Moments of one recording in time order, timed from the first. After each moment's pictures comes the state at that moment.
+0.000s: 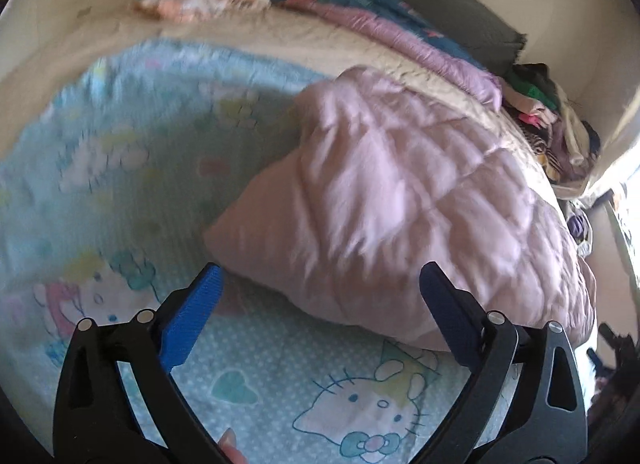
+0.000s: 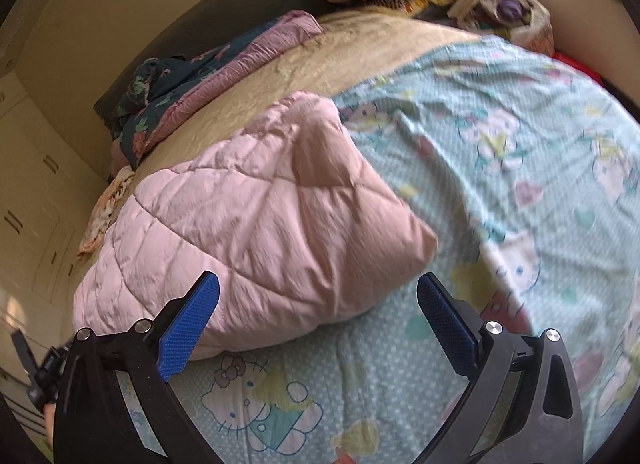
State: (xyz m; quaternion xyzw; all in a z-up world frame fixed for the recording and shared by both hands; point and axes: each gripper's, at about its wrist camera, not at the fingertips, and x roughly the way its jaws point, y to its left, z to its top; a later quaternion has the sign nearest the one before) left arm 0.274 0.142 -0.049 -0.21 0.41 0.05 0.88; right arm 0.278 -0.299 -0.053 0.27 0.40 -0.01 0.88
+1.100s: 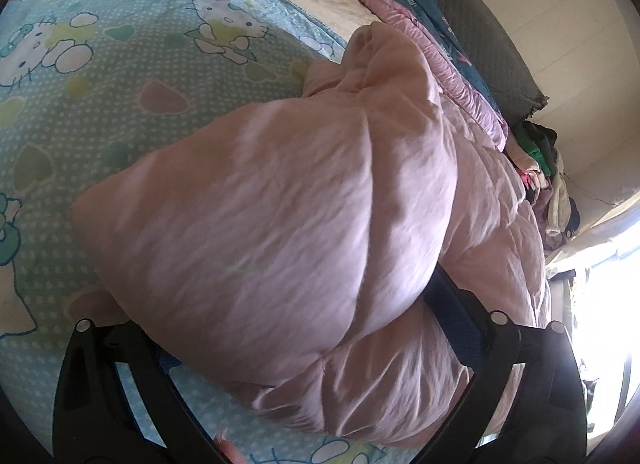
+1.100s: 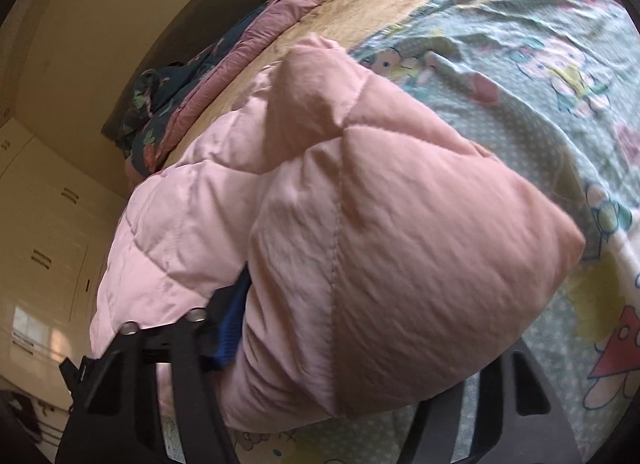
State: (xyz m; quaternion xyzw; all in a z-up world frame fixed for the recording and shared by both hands) left arm 0.321 0.145 -0.099 -0.37 0.40 0.04 0.83; right arm 0.341 -0.289 -0.102 0.34 0.40 0.03 0.85
